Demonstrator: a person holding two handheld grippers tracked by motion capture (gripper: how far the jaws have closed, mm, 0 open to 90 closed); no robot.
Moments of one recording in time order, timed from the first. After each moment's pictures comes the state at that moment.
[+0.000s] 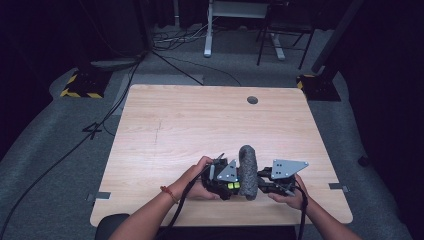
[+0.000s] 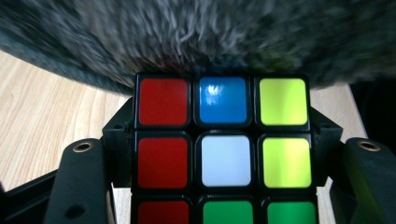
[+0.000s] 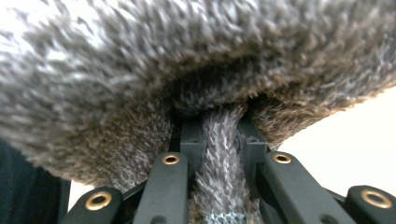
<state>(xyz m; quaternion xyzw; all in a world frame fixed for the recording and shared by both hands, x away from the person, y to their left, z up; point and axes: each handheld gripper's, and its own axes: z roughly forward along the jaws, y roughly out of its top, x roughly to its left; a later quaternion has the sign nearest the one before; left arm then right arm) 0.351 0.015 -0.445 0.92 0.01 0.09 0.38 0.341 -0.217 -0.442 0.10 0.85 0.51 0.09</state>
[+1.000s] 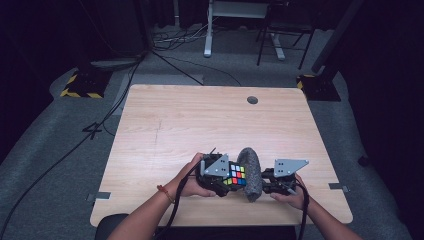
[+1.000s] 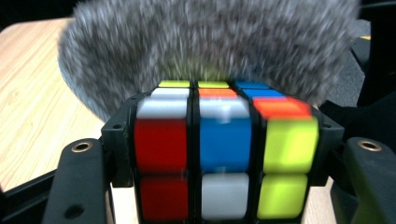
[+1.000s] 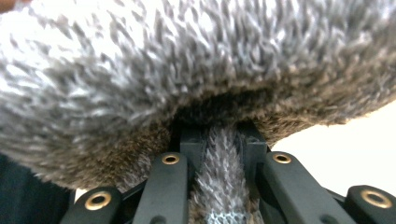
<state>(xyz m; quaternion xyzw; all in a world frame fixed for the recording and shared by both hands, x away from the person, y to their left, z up) 0.353 0.036 -0.428 0.88 0.01 0.08 0.46 0.351 -0.229 -0.458 0.11 0.84 0.53 0.05</state>
